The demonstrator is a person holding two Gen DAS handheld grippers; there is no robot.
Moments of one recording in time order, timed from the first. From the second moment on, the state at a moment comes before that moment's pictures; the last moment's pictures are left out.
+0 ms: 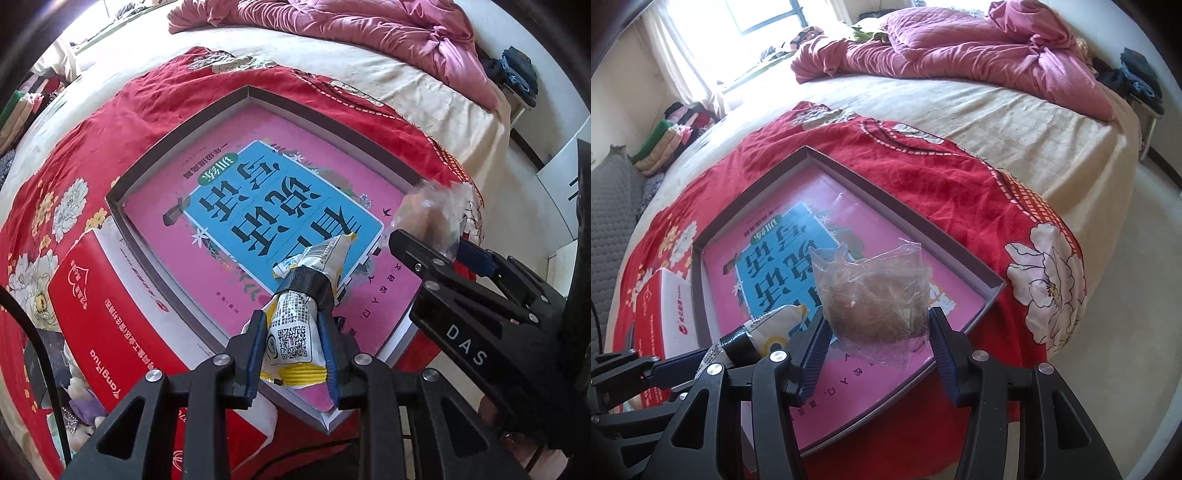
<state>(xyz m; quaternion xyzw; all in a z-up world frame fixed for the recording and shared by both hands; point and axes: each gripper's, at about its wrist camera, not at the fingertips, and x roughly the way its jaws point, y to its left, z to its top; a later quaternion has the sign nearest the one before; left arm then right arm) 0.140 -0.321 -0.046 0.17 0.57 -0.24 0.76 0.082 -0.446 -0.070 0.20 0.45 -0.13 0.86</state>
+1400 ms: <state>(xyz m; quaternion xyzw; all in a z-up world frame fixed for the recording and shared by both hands) 0.121 -0.283 -0.009 0.11 0.57 -0.25 0.78 0.060 -0.450 -0.032 0.28 0.42 -0.12 0.86</state>
